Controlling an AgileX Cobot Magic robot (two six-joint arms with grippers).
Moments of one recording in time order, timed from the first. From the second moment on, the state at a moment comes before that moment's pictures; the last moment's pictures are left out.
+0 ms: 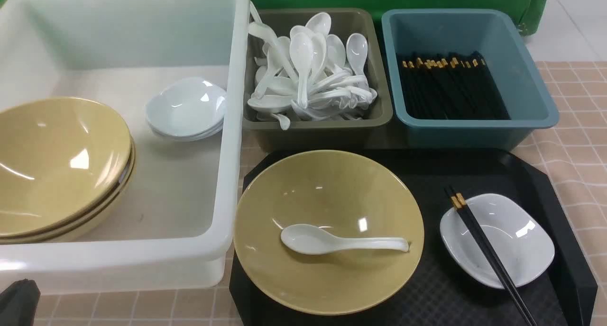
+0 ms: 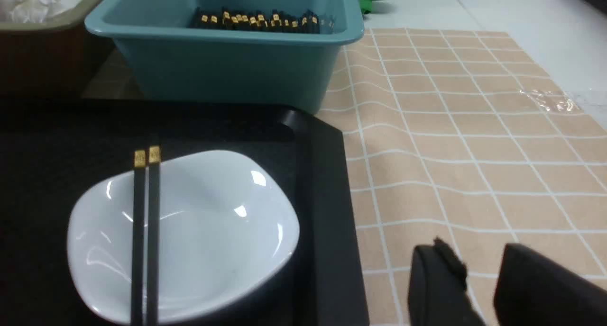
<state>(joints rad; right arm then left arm) -0.03 -0.01 0.03 -0.17 0.32 0.15 0.07 -0.01 0.03 -0.05 0.31 0.04</state>
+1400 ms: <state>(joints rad) -0.03 -0.01 0.03 -0.17 0.32 0.15 0.07 -0.01 0.03 -0.01 0.31 0.04</state>
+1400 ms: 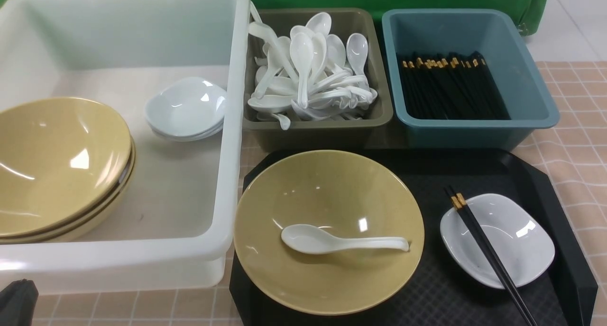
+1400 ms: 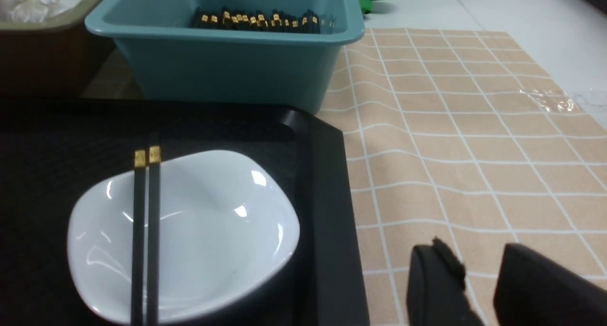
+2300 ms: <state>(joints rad) -0.03 -0.01 0.03 -0.08 0.28 1.00 0.07 -0.01 0.03 -0.99 0.16 -0.29</state>
